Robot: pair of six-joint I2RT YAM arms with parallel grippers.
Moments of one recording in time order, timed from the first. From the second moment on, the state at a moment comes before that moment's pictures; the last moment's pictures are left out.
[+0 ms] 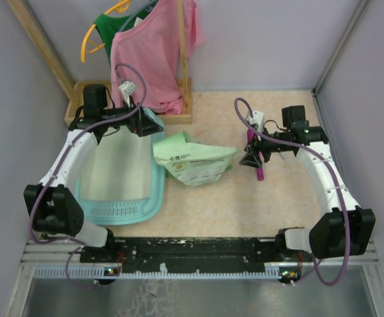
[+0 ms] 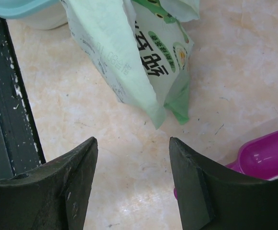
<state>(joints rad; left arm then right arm) -0.12 1.49 1.34 -0.34 1.00 -0.03 0.10 1.29 1.21 -0.95 -0.90 -0.78</state>
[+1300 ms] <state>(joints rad) -0.38 1.37 1.18 -0.40 0.86 -0.04 0.10 1.30 1.19 -0.86 -0.79 -0.69</state>
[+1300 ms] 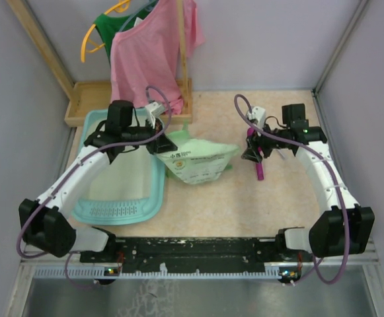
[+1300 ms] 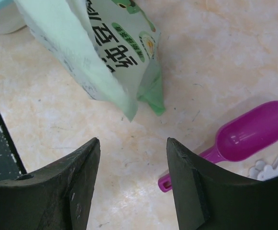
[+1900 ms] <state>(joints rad) -0.74 1.09 0.91 -0.02 0.08 0.37 0.10 1.29 1.20 -0.69 -0.61 -0.54</state>
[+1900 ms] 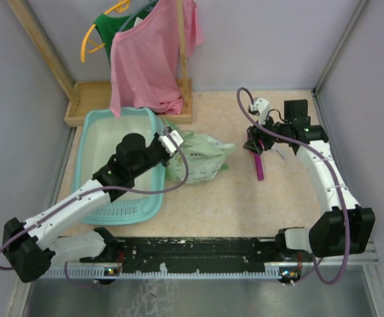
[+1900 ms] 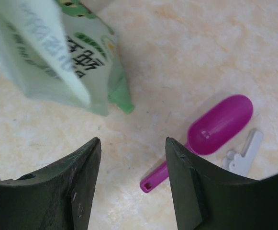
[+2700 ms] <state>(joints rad) -0.91 1.06 0.69 0.38 -0.25 0.57 0.26 1.43 1.44 -0.89 -0.83 -0.73</state>
